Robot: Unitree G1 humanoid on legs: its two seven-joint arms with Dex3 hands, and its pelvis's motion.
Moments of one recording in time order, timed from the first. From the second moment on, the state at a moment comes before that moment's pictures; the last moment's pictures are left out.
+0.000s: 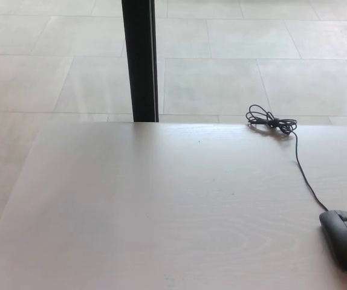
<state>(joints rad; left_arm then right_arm) 0.03 0.64 0.72 1.26 -0.41 -0.13 0.00 -0.11 -0.64 -0.61 1.07 -0.20 -0.38 -0.11</state>
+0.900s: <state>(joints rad) 0.04 0.64 0.72 1.27 -0.42 -0.13 0.00 -0.09 -0.54 -0.63 1.14 0.07 -0.26 -0.02</state>
